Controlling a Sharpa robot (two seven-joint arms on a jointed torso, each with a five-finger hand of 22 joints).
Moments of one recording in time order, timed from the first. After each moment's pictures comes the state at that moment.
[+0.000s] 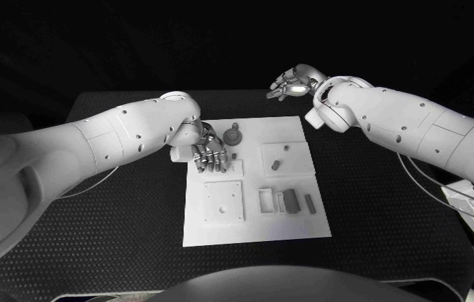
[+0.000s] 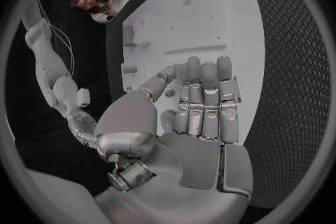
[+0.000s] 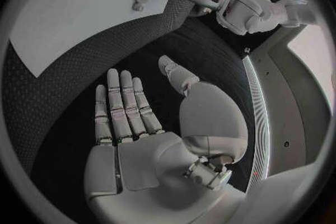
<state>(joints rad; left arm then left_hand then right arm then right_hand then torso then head) 1.34 -0.34 -0.24 0.97 -0.71 0.43 -0.59 0.90 0.03 0.56 -0.29 0.21 1.13 0.06 0.32 0.66 1.29 -0.02 0.52 0.51 1.10 -0.06 1.03 0.60 0.01 1.17 -0.16 0.17 1.31 1.20 -0.62 0.07 1.07 -0.90 -0.23 -0.03 1.03 -0.15 0.59 -0.24 0.05 0.75 0.19 0.28 0.49 0.81 0.16 0.63 0.26 0.78 0.16 0.62 0.43 0.13 0.38 0.22 0.36 1.19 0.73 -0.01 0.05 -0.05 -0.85</state>
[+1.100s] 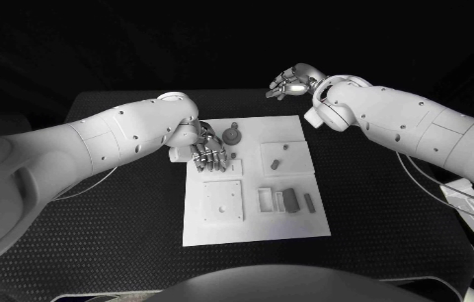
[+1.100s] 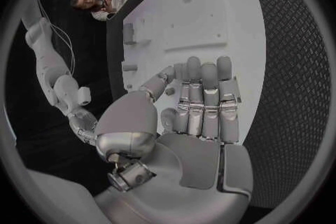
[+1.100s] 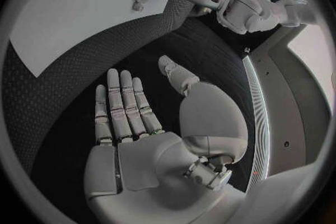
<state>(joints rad) 1.33 -0.35 -0.24 0.99 -0.71 0.41 -0.58 0.90 0.03 0.56 -0.29 0.20 1.13 0.06 0.31 0.66 1.29 -0.02 0.52 0.51 1.10 -0.06 1.03 0.60 0.01 1.17 -0.15 0.17 1.31 1.20 -0.62 0.07 1.07 -0.90 -0.23 -0.03 1.03 -0.15 0.59 -0.24 0.05 0.75 0.19 0.28 0.49 0.81 0.16 0.63 0.25 0.78 0.16 0.62 0.43 0.13 0.38 0.22 0.35 1.20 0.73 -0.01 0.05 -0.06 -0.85</state>
